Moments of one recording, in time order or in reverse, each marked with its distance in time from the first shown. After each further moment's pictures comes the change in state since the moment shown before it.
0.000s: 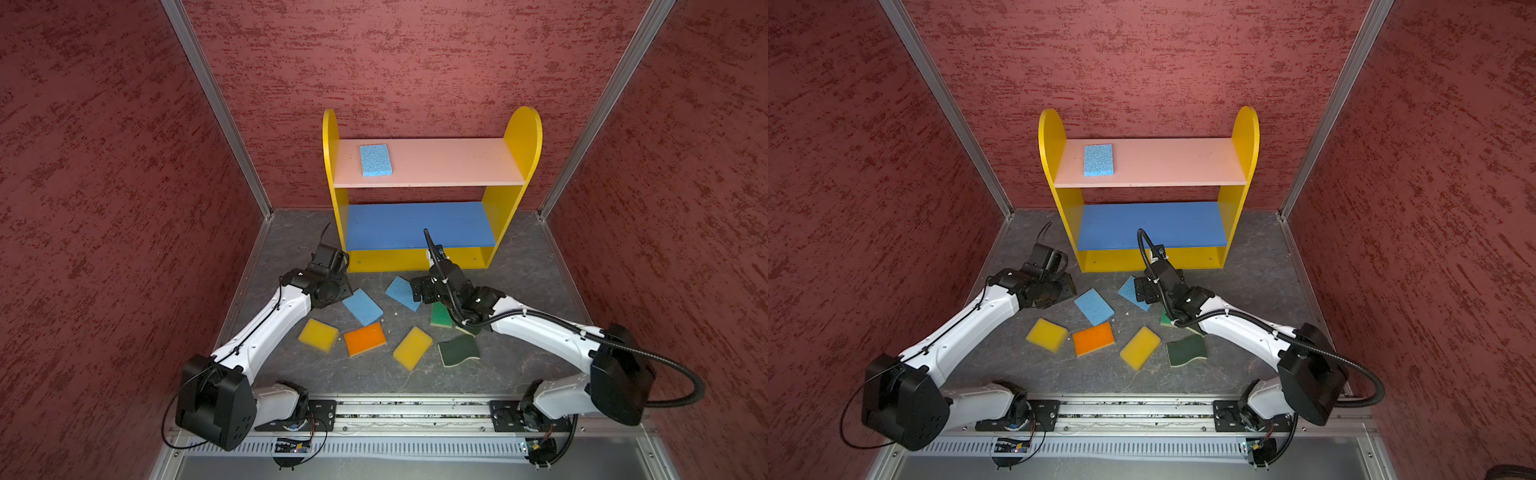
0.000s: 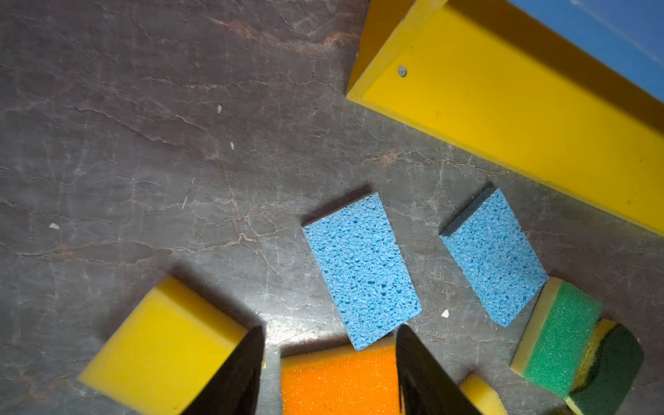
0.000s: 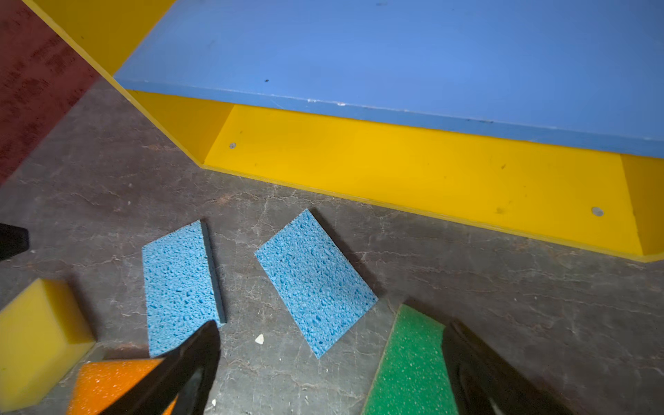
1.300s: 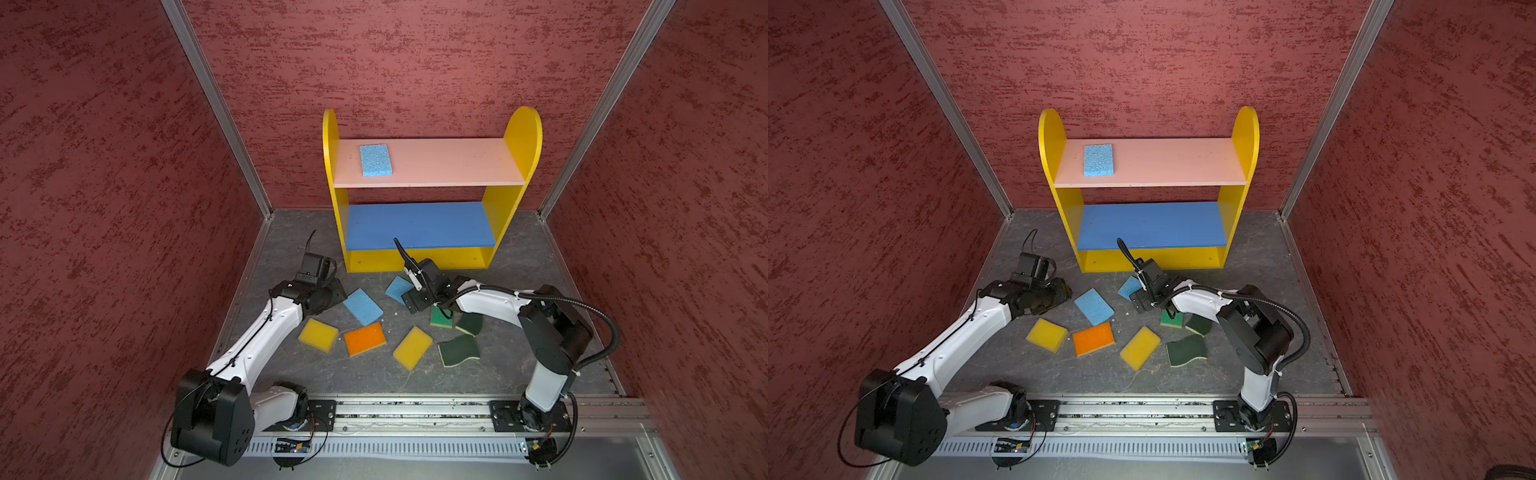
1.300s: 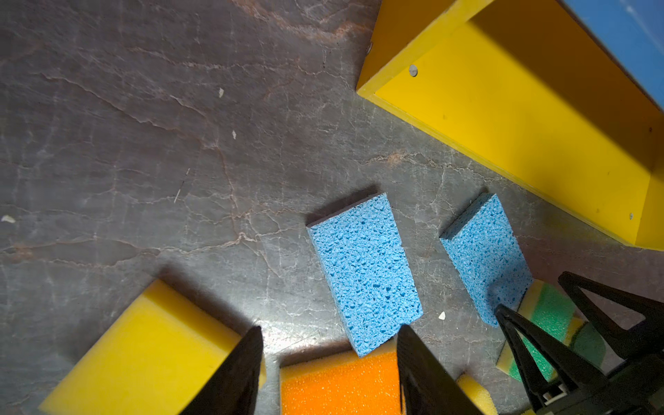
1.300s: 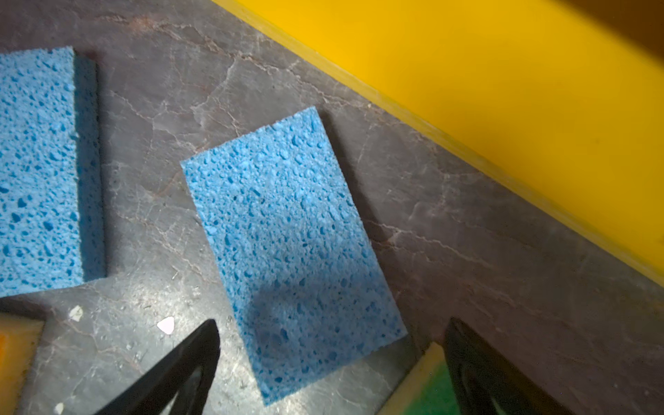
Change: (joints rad) left arm 0.103 -0.095 -0.137 0.112 0.112 0.017; right arm -0.078 0.322 0.097 -0.042 -0.200 -0.322
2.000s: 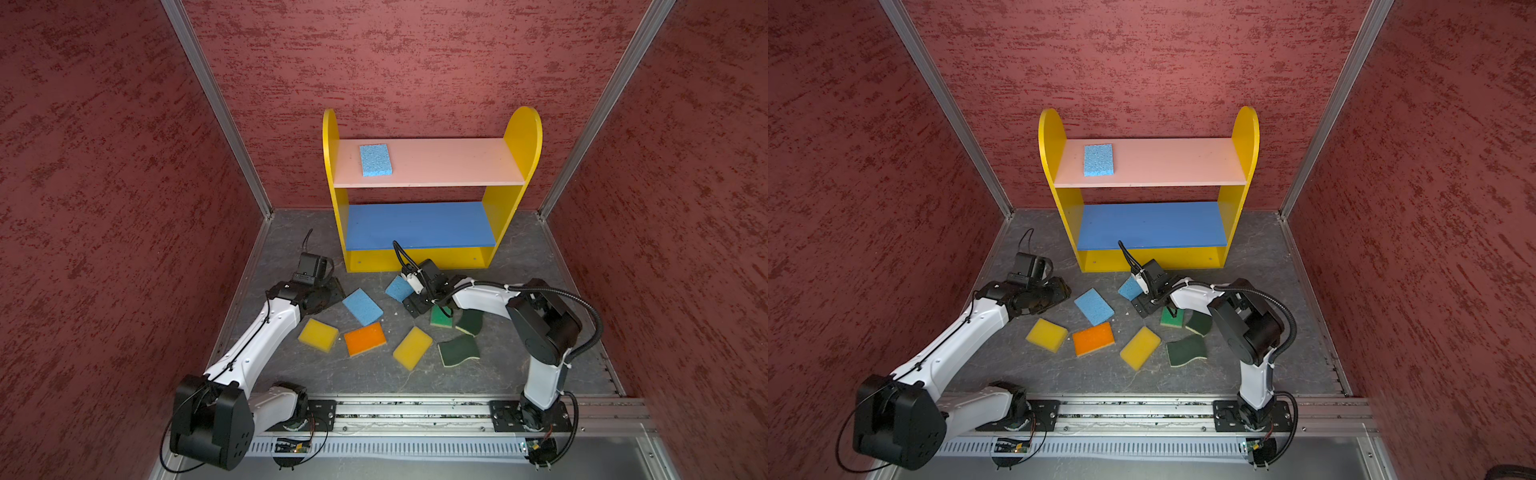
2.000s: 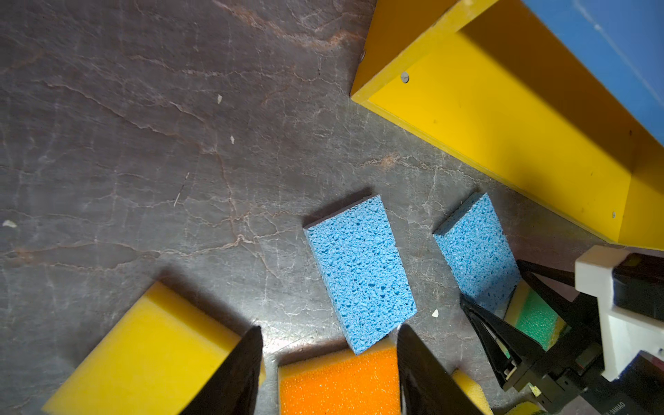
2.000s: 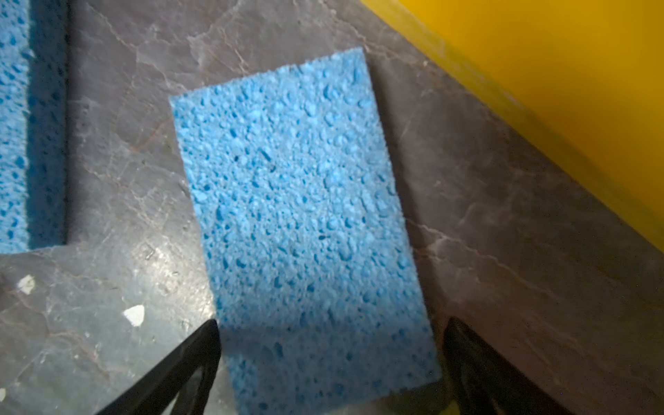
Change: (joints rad) left arm 0.015 -0.023 0.000 -0.001 0.021 0.011; right arm -0.044 0.078 0.016 0.002 -0.107 -0.107
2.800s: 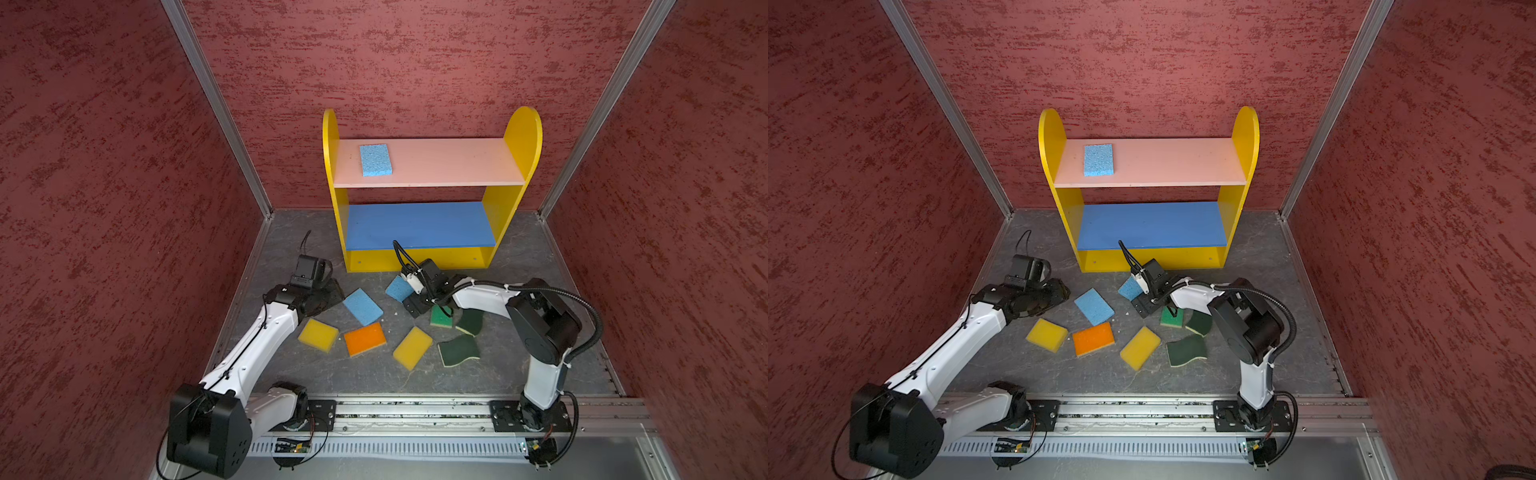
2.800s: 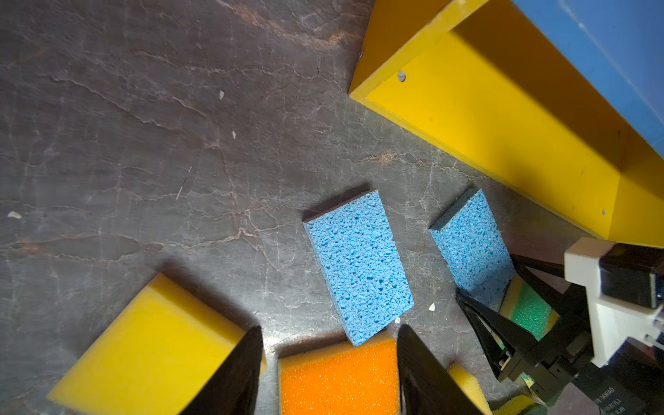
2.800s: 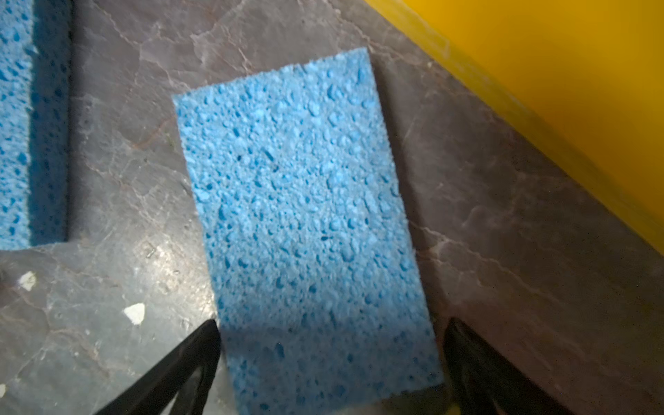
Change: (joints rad) left arm 0.000 -0.045 -0.015 -0.011 0.005 -0.009; right arm 0.003 0.005 0.003 -0.018 -0.017 -0.011
